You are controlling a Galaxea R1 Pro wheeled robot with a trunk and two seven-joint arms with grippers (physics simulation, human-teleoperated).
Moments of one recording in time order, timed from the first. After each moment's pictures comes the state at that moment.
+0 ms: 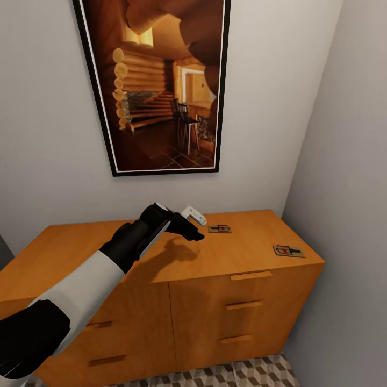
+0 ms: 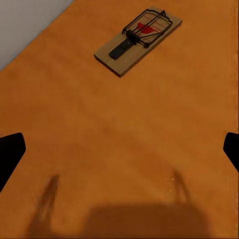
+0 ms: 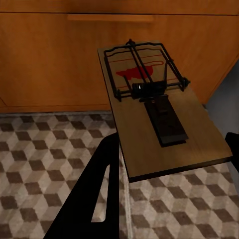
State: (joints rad) left arm -1.10 -0.03 -0.65 -0.97 0.08 0.87 -0.43; right arm -0.11 0.02 -0.07 -0.02 0.24 -0.97 -0.11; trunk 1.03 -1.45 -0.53
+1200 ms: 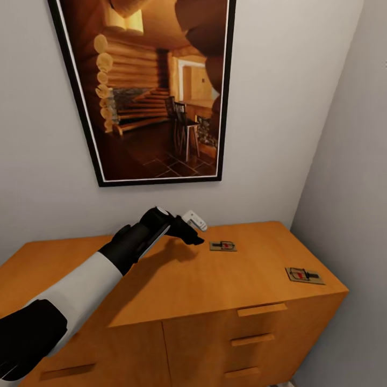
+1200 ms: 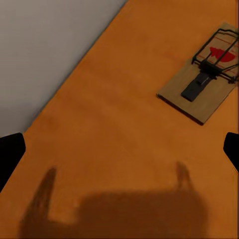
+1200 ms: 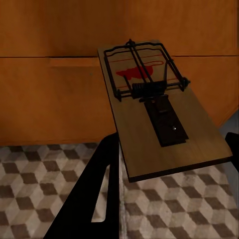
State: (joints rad) left arm -1.10 -0.01 -0.71 -0.96 0.08 0.82 -0.46; right arm -0.11 0.02 -0.07 -0.02 0.24 -0.97 -0.11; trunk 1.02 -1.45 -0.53
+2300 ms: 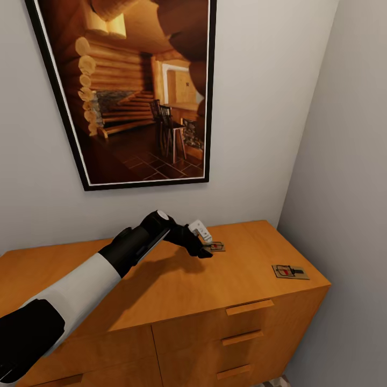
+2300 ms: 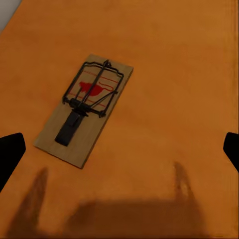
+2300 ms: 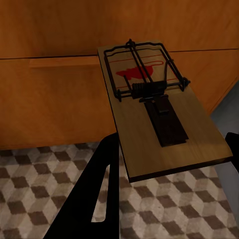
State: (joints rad) left arm -1.10 0.01 -0.77 -0.95 0.08 0.72 -0.74; right arm -0.11 0.02 -0.07 -0.02 0.24 -0.97 -0.11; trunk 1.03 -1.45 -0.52
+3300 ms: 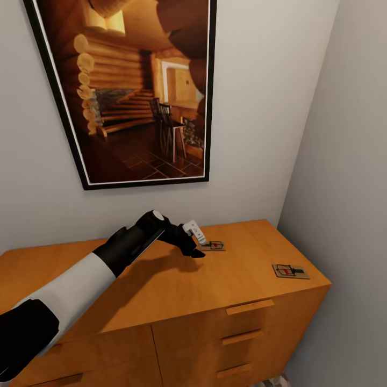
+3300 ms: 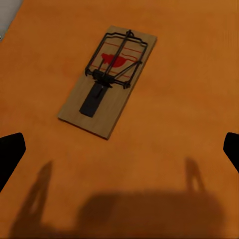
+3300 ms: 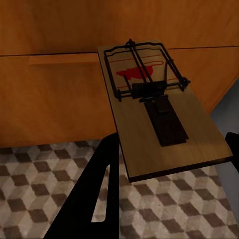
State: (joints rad) left arm -1.10 0.04 -0.77 -0.95 0.02 0.71 -0.76; right arm -0.11 0.02 -0.07 -0.02 0.24 -0.97 -0.11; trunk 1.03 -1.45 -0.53
